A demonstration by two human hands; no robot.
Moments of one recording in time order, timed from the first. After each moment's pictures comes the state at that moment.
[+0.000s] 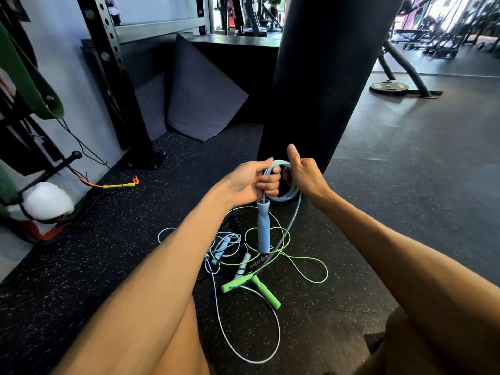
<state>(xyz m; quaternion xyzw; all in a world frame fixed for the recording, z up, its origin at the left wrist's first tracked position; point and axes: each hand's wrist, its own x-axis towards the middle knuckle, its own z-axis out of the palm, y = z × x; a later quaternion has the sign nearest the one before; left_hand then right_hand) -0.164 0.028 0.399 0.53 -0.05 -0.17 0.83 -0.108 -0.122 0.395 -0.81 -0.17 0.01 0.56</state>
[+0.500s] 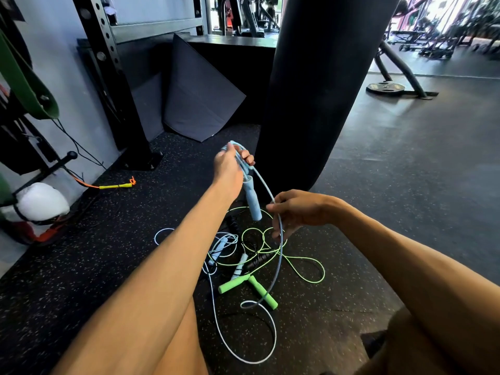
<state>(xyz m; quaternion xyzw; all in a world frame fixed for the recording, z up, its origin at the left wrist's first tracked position) -0.143 0.032 0.405 0.37 0.14 0.19 0.90 -0.130 -0.145 0.383 -0.74 -0.19 0.46 0.46</state>
